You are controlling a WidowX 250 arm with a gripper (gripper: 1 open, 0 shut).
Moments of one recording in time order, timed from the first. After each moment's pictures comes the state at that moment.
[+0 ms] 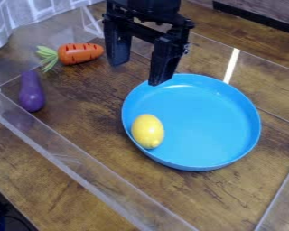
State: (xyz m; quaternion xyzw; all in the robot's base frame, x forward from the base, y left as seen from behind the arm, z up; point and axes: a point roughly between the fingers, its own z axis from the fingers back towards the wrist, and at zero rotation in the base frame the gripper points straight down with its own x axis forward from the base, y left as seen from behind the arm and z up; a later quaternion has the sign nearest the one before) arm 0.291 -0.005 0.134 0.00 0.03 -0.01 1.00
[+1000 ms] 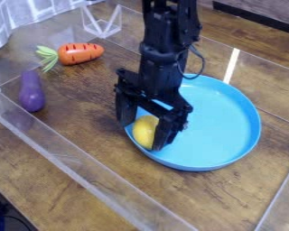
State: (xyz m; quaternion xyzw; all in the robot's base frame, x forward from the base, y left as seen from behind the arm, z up) arm 0.293 -0.016 0.045 0.01 0.05 -0.02 1.00
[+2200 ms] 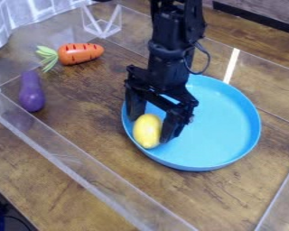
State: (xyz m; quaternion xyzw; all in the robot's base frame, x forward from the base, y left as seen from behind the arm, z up) arm 0.313 -0.011 0.041 0.01 0.04 -0.03 1.00
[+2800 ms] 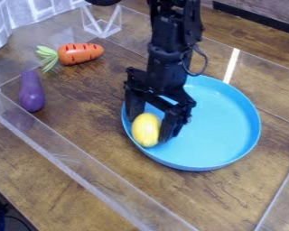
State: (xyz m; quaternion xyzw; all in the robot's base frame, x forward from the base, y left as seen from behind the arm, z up) arm 0.318 -0.003 0.036 0.01 0.05 -0.03 1.00
